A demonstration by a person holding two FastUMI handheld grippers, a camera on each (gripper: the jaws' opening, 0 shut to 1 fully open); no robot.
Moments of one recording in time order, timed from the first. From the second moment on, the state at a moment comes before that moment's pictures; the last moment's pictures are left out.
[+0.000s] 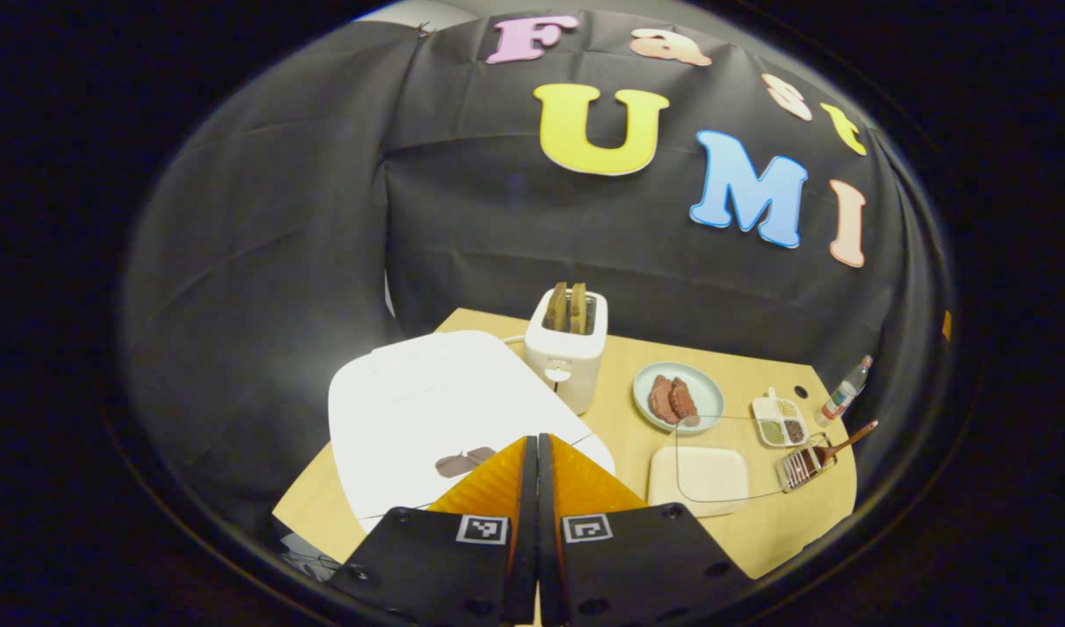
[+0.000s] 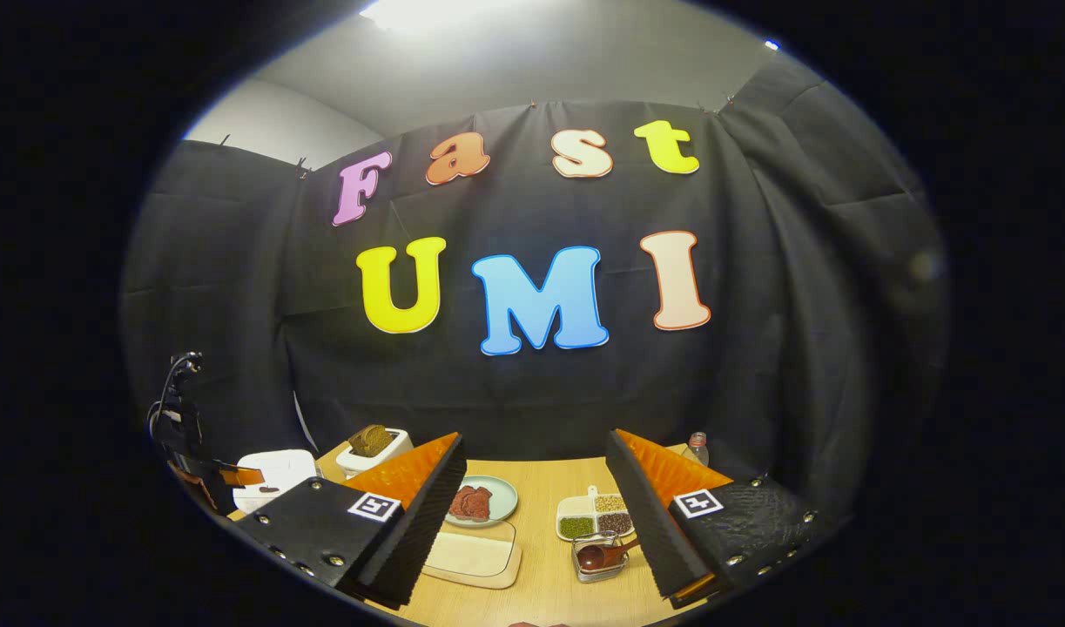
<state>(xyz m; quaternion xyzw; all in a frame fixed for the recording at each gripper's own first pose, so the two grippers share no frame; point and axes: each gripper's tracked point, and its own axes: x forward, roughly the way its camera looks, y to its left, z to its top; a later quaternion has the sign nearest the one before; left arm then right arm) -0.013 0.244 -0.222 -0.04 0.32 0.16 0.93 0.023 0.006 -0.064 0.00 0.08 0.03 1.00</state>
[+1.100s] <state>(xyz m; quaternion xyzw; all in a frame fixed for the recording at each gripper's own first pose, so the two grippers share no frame) 0.029 0.293 -0.136 0.02 0.19 0.23 0.95 0.049 -0.023 -0.068 -0.02 0.08 0.01 1.00</state>
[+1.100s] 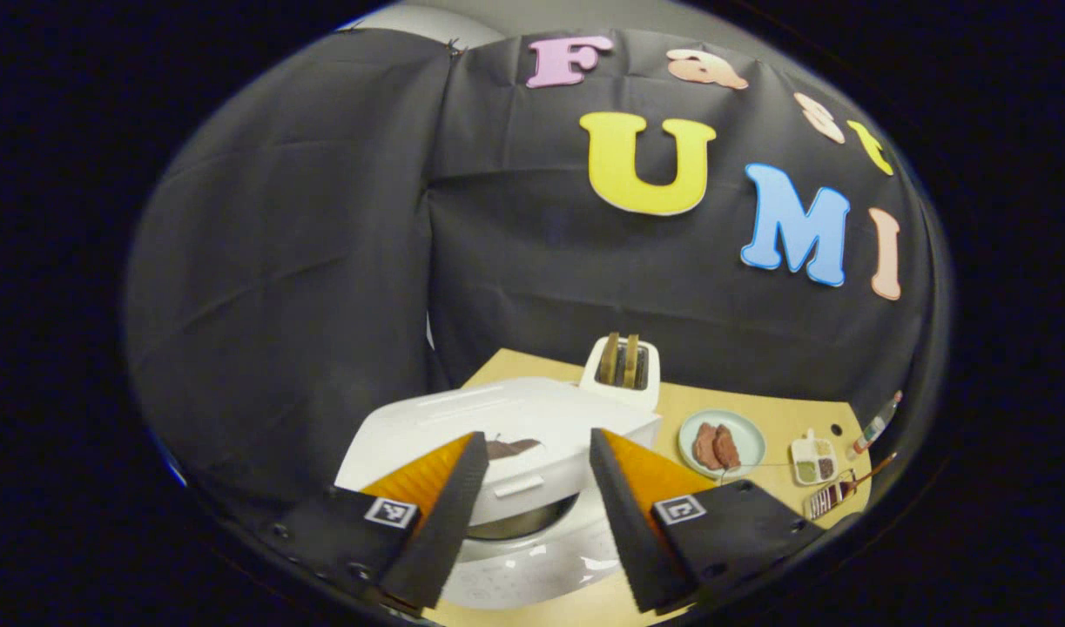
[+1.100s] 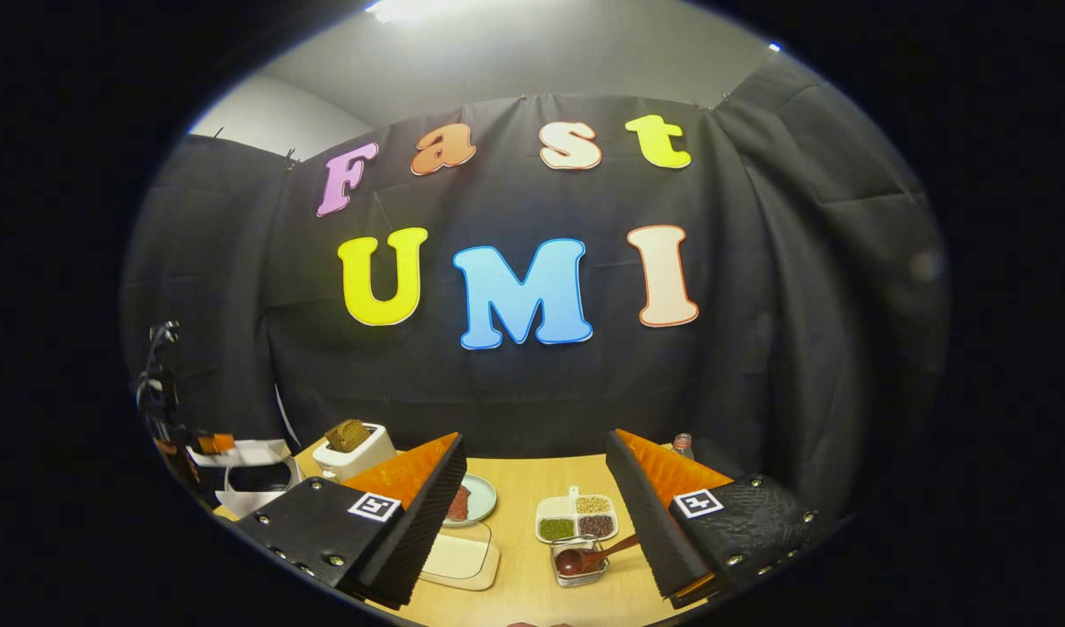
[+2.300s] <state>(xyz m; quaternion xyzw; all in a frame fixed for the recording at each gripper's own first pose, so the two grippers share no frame) 0.002 0.063 -0.003 0.01 -0.05 0.08 1.00 0.069 -0.132 -0.144 0.00 0.09 -0.03 1.00</state>
